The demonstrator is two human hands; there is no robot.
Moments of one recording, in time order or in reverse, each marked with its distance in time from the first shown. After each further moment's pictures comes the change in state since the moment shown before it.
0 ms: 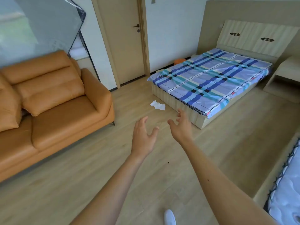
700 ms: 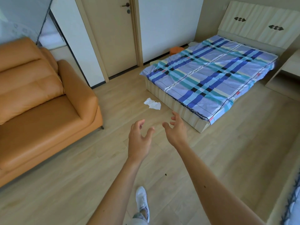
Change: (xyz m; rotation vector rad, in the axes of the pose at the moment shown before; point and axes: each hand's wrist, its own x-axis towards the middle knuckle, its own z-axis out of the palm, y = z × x) left_hand 0.259 -0.057 0.074 -0.172 -0.025 -0.189; right_hand 0.241 0.026 0.102 0.059 -0.046 0.186
